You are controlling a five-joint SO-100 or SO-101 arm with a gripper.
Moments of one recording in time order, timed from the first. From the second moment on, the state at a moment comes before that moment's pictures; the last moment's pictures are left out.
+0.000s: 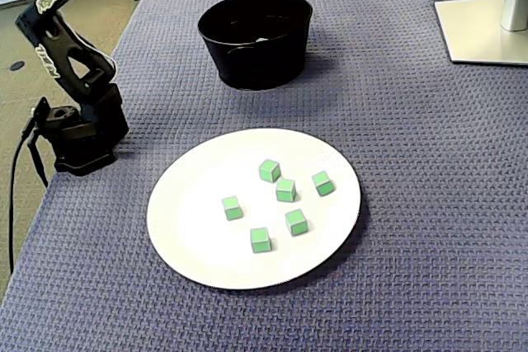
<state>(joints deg) 13.4 128.8 96.4 24.5 -44.8</state>
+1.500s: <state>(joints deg) -37.4 88.9 103.6 39.1 -46.0</state>
